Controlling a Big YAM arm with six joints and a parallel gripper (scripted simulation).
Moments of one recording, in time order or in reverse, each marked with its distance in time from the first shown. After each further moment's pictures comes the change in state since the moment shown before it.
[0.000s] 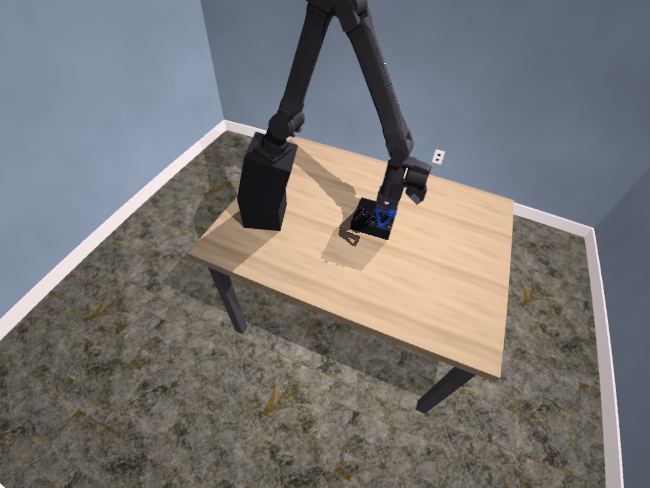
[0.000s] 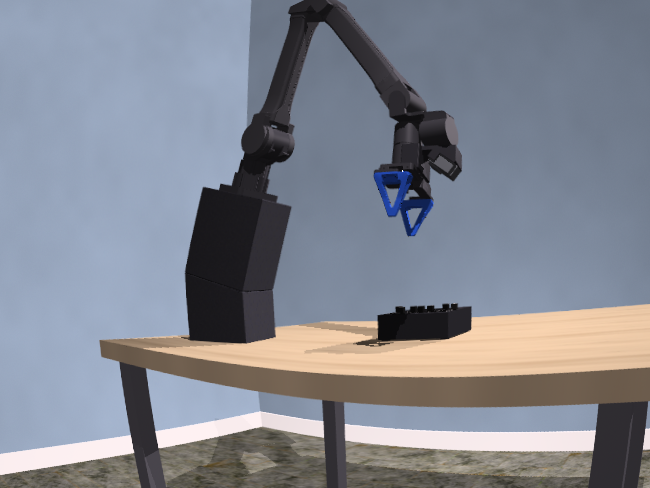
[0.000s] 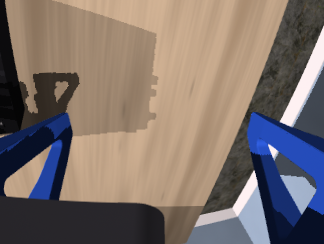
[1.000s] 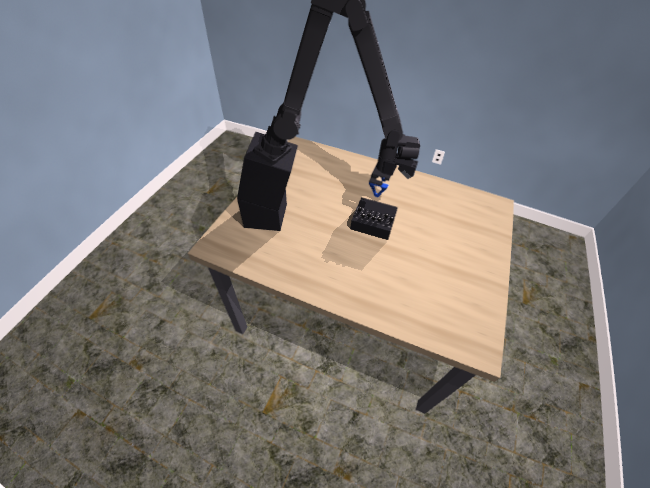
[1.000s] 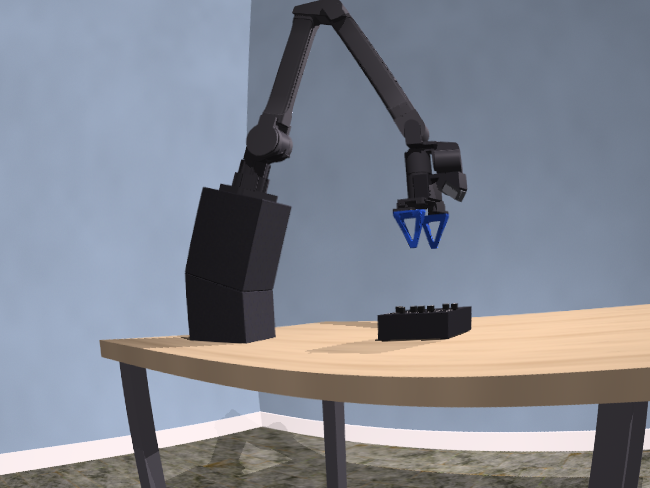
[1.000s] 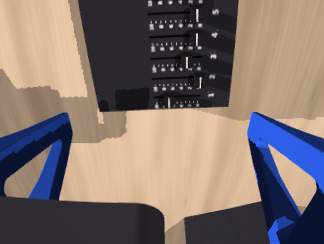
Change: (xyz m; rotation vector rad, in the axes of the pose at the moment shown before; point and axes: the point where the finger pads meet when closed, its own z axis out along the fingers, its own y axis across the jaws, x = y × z) arm 0.026 0.192 -0.025 -0.300 -0.021 0.149
